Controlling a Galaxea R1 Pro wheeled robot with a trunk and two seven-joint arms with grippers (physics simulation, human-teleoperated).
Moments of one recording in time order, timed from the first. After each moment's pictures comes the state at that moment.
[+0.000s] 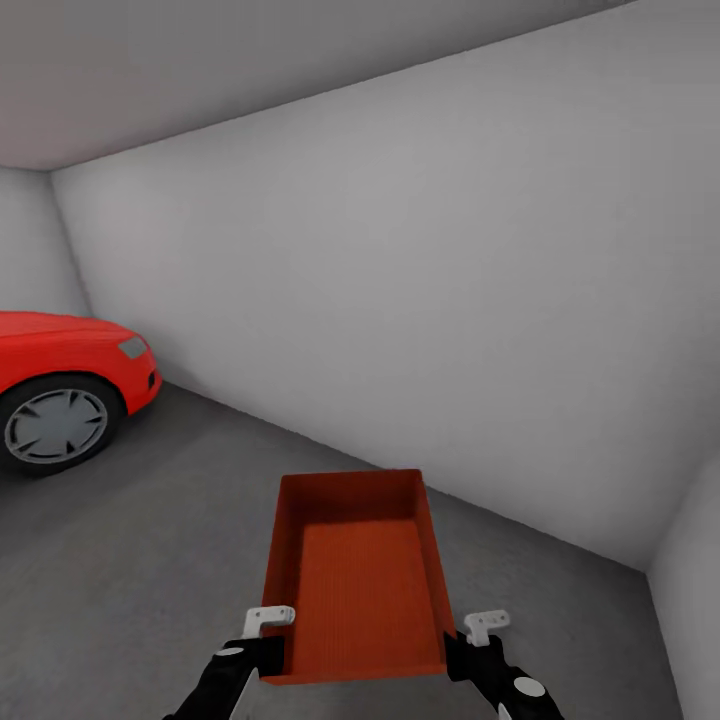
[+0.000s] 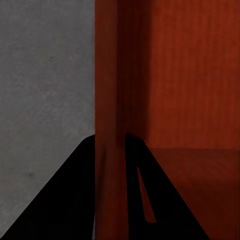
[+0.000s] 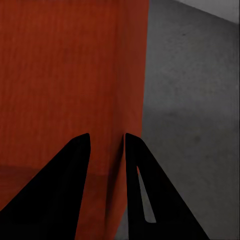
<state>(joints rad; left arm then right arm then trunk) -0.33 -0.13 0.01 -0.73 0.01 0.39 0.15 -0.29 -0.01 0.12 -0.67 -0.08 0.06 0.13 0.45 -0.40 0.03</state>
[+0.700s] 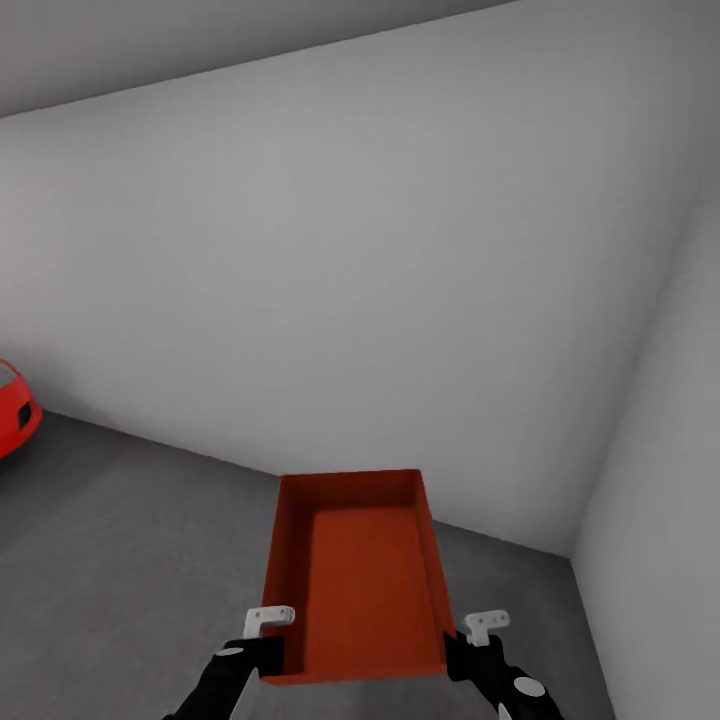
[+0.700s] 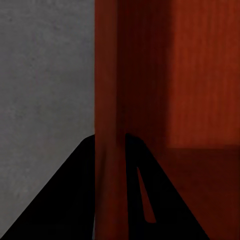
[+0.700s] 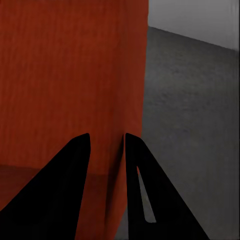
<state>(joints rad) -0.33 -0.13 0.01 -0.73 0.01 0.39 0.15 -0.29 -0.01 0.12 -0.67 -0.08 0.06 0.13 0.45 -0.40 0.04</state>
